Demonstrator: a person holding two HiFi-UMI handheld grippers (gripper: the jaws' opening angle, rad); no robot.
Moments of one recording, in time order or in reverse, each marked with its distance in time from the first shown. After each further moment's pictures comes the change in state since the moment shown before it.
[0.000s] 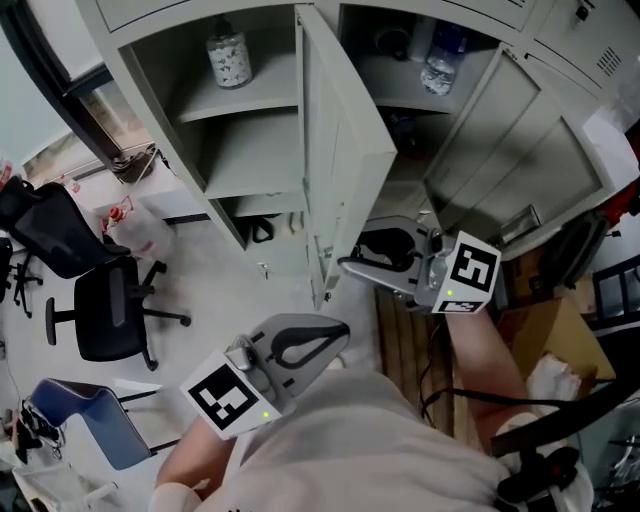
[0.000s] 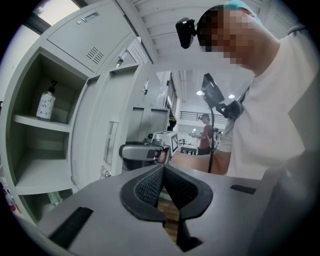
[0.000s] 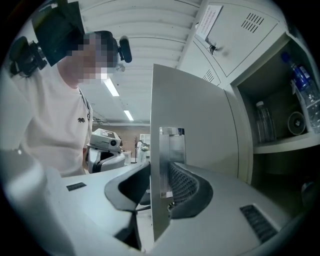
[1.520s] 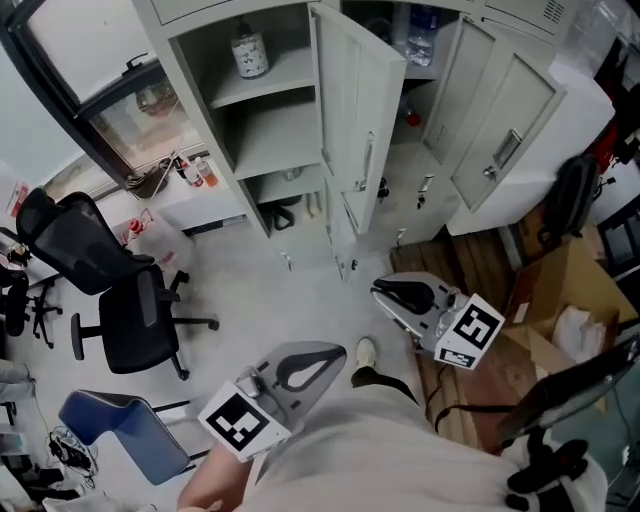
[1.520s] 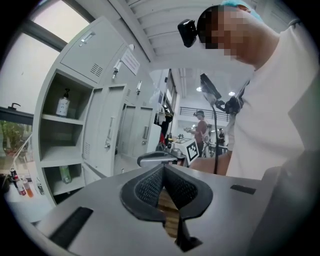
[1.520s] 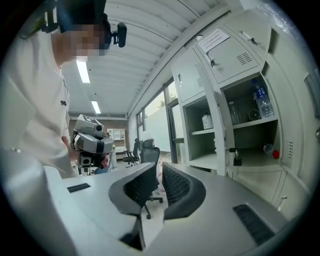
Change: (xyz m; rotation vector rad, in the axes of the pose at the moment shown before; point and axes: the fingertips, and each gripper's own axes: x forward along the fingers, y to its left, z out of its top) left arm -0.133 -0.108 -0.050 -0.032 0.054 0.017; right arm 0.009 0.168 -0.060 0.097 0.080 -0.437
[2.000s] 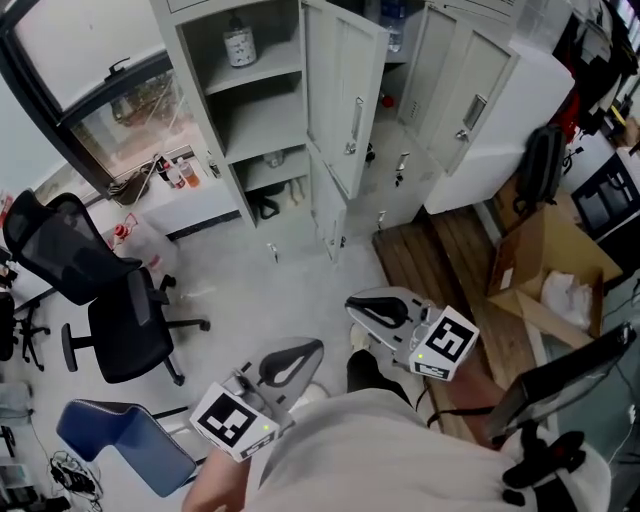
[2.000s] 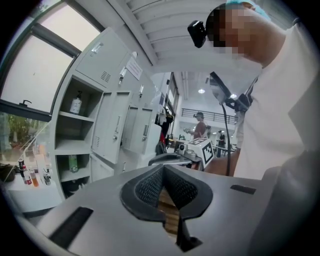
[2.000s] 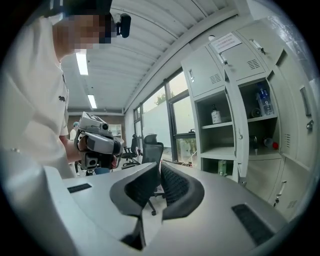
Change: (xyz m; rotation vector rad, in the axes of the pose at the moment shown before) left arm -0.089 -0.033 -0.045 -0.010 0.014 0.012; right arm 0.016 0.130 -0.021 0.004 0.044 -0.060
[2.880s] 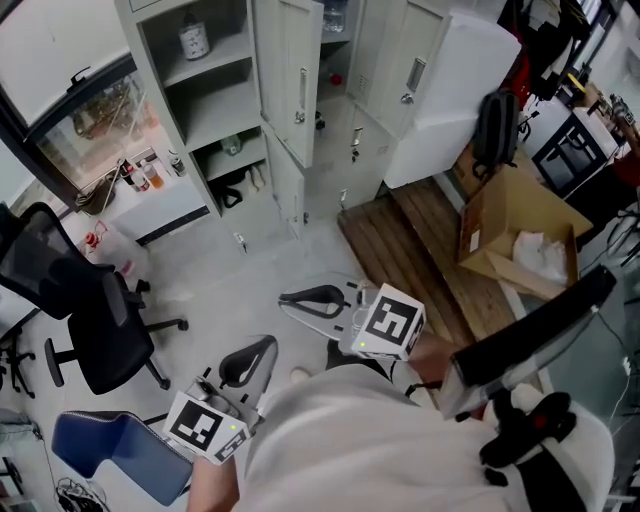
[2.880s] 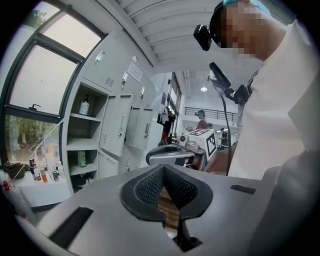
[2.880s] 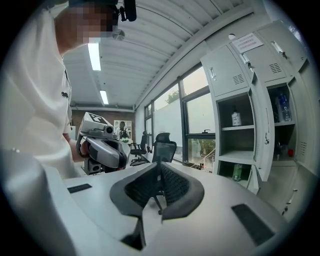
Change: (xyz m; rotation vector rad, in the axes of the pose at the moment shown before) left arm -0.058 -0.034 -0.035 0.013 0.009 0.056; right arm 0.023 0.093 0.000 -0.098 0.051 0.108
